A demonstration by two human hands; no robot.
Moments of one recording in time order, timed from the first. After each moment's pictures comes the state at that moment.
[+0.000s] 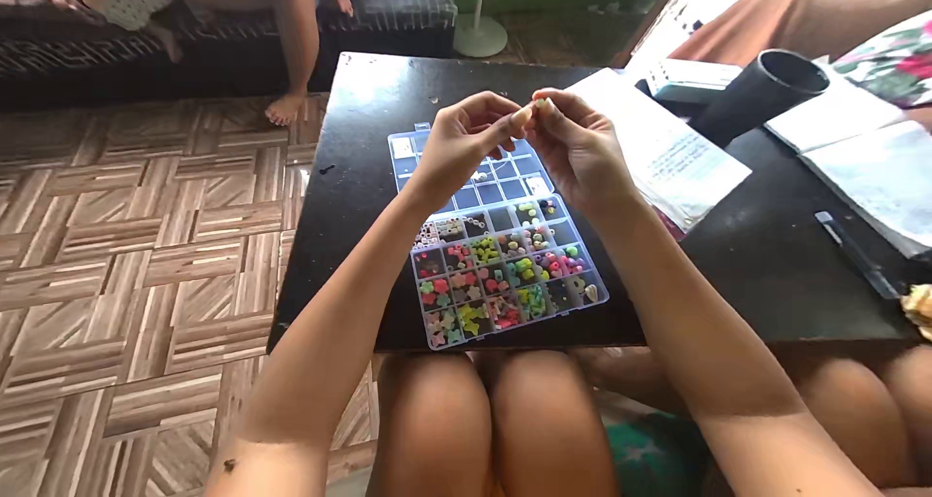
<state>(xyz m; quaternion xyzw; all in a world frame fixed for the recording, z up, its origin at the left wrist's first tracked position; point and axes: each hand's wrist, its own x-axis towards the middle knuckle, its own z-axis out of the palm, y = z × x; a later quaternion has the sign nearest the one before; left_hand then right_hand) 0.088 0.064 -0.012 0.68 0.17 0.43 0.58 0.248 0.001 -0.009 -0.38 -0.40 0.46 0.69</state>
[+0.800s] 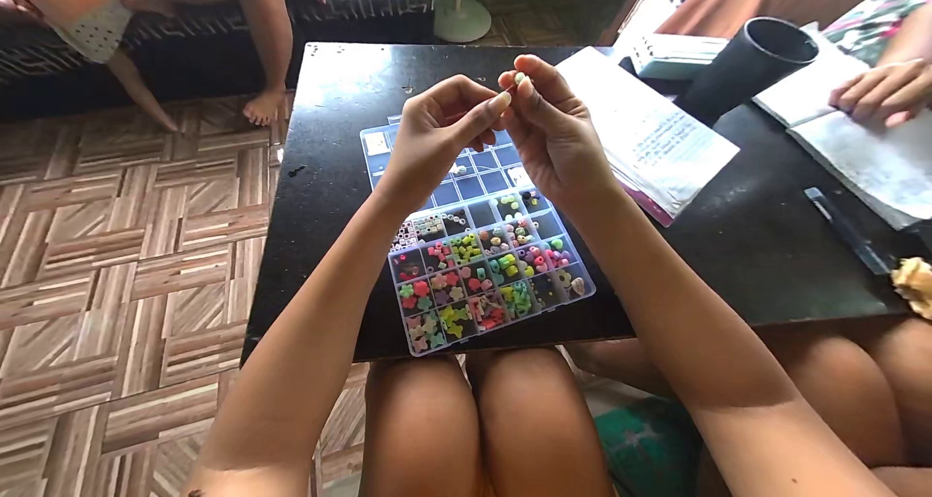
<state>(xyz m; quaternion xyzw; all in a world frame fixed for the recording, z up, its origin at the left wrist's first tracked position) 0.088 0.060 -0.010 0.67 0.14 0.44 0.58 0.245 0.003 -0.013 -0.27 -0.40 0.51 0.72</state>
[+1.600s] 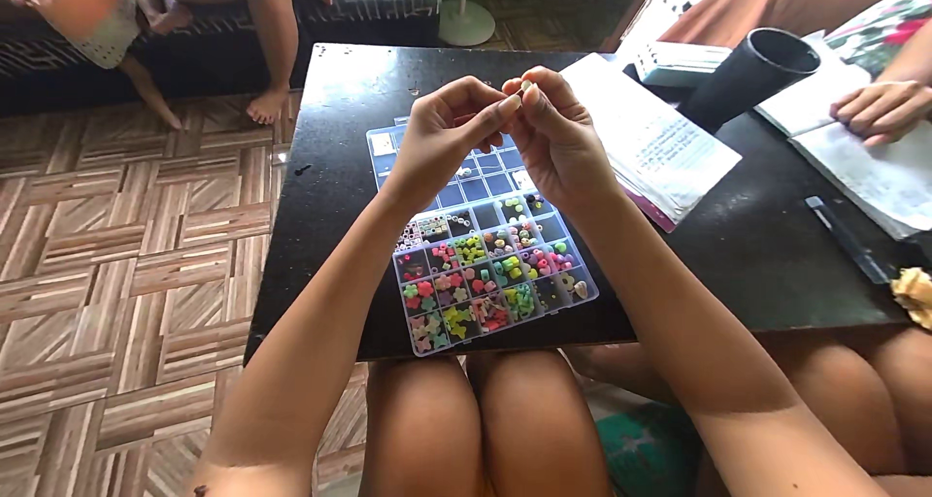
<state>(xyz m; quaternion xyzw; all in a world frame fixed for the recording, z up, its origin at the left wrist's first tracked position) 0.087 0.060 -0.009 0.67 0.14 0.44 0.58 0.246 0.004 -0.017 -0.25 -0.43 0.51 0.71</state>
